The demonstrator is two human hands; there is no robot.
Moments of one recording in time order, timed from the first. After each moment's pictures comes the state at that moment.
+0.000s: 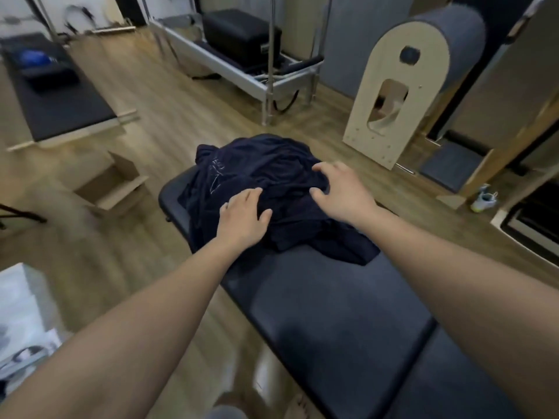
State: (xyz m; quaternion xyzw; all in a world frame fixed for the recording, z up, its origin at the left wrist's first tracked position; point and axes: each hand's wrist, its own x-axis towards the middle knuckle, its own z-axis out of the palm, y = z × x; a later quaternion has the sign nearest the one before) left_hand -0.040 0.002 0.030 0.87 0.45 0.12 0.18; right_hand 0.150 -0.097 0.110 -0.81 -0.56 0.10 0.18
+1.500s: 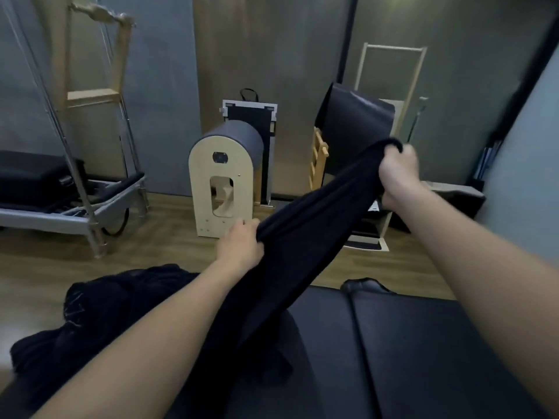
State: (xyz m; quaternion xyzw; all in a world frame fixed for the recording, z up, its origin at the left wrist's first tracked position) left_hand 0.168 0.007 0.176 0.97 0.12 0.11 0.19; right_hand 0.260 -0.231 0.321 -0.71 0.04 -0.14 0.69
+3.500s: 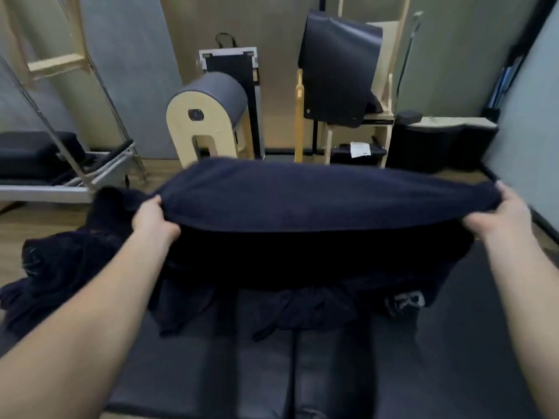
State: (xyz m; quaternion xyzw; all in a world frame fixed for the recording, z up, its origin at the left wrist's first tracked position) left_hand 0.148 -0.147 0.176 0.35 0.42 0.33 0.77; right_hand 0.283 -0.657 0.168 -0.25 0.17 0.01 0.95
